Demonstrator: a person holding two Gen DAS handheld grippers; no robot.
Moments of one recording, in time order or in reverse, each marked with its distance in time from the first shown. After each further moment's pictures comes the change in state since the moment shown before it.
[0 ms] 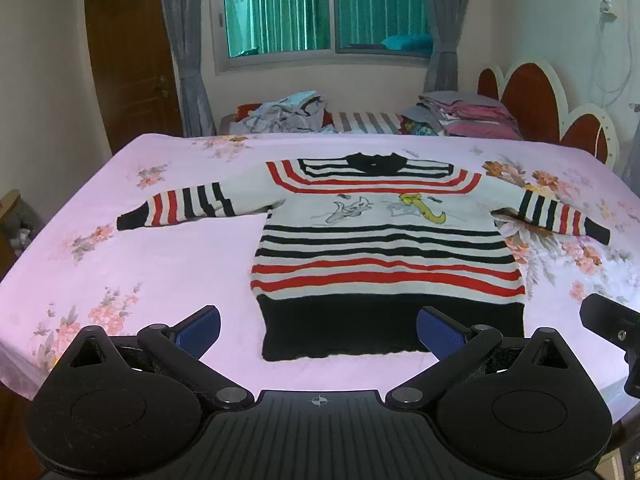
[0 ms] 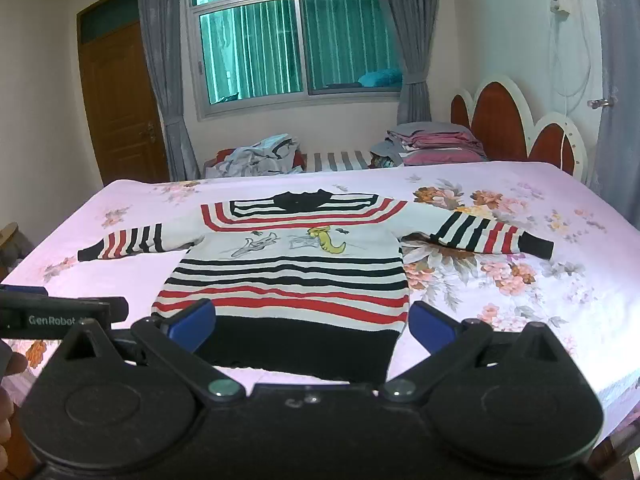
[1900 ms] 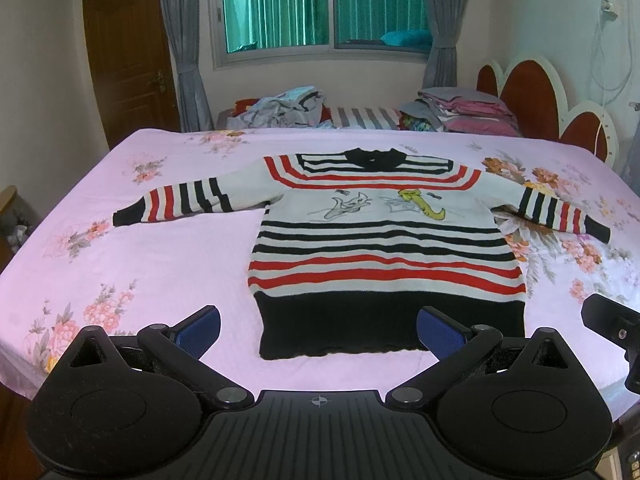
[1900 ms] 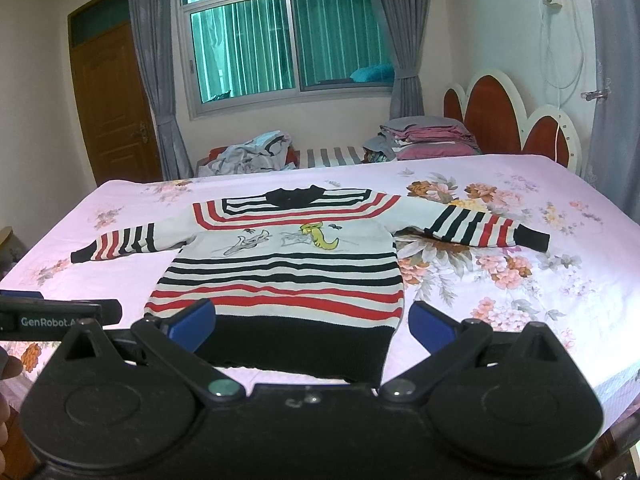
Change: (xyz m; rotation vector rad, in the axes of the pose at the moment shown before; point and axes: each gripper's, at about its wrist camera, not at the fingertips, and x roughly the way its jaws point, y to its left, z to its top) left arm 0.008 -0.004 -0.005 -0.001 0.011 -0.003; right arm 0.004 -0.002 -0.004 0.006 0.008 -0.010
